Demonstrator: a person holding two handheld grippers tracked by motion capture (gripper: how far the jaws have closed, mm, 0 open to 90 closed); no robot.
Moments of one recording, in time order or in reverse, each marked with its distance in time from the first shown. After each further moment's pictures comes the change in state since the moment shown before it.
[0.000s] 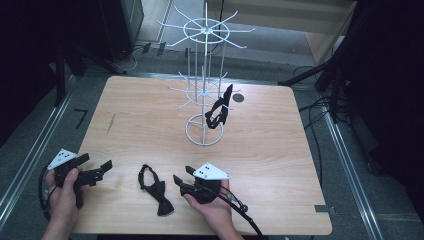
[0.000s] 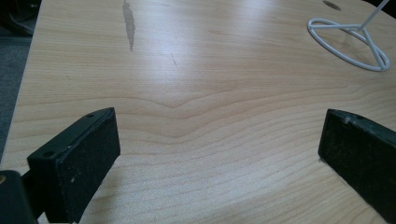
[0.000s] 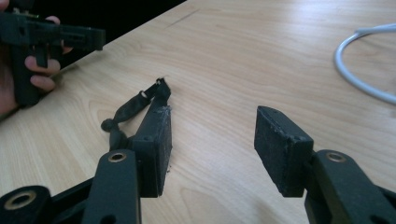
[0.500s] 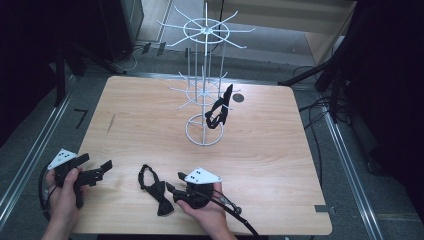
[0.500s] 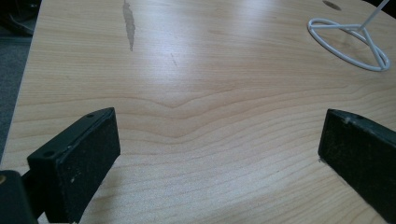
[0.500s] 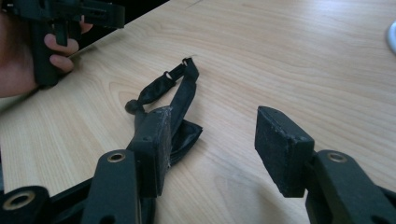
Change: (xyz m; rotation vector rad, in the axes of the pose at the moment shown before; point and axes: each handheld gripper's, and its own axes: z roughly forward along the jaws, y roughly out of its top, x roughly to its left) left arm 0.000 0.000 0.000 0.000 0.000 0.000; right arm 0.015 -0.008 0.011 0.053 0.054 -0.011
